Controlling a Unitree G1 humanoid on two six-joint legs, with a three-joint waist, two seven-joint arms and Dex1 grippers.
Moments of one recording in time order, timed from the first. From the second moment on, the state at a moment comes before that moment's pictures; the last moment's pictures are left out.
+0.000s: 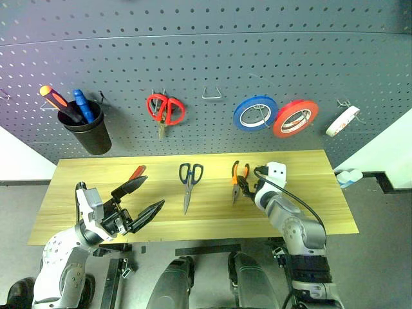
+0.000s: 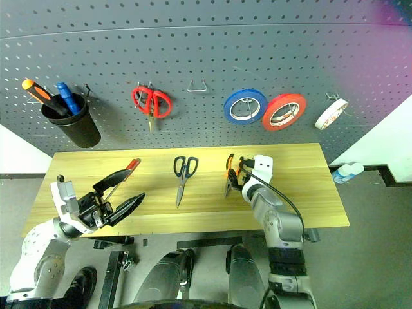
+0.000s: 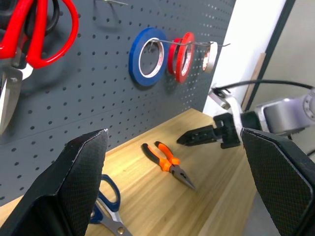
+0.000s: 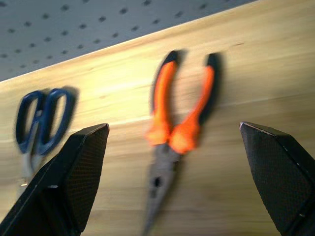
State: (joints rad) left arm 0.18 0.43 0.24 -0.20 -0.65 -0.03 -1.06; right arm -0.28 -0.01 -0.13 -0.05 0.37 0.81 -0.03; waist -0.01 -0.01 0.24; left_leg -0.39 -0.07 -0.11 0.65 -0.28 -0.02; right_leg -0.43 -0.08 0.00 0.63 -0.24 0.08
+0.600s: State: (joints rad) left arm 0.23 0.43 0.24 -0.27 -0.64 -0.03 -1.02; right arm -0.46 0.04 -0.15 0.19 0.28 0.83 -0.12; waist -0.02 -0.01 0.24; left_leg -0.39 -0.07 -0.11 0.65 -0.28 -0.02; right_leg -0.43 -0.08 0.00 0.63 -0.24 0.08
